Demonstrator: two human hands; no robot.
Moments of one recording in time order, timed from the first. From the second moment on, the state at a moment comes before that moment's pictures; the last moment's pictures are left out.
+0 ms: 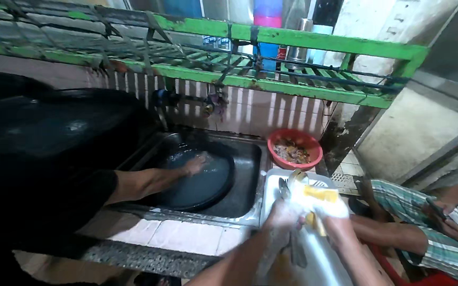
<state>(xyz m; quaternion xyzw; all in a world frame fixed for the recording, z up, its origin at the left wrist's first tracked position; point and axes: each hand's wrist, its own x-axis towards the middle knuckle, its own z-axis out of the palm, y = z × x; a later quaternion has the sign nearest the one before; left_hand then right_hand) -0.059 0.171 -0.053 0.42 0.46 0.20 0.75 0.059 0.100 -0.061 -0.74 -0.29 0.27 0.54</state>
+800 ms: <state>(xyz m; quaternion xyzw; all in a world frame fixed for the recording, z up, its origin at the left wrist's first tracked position) -0.065 0.151 -0.057 0.46 0.48 0.18 0.72 0.082 0.115 -0.038 -0.69 -0.09 0.29 0.65</state>
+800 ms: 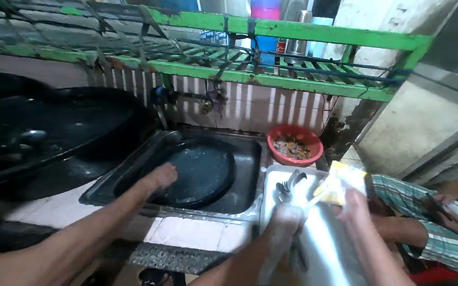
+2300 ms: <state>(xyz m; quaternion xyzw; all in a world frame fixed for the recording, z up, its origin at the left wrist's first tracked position) -0.060 0.161 -0.088 0.51 0.46 0.23 0.69 0.081 0.119 -0.067 -0.83 -0.44 0.17 0.30</state>
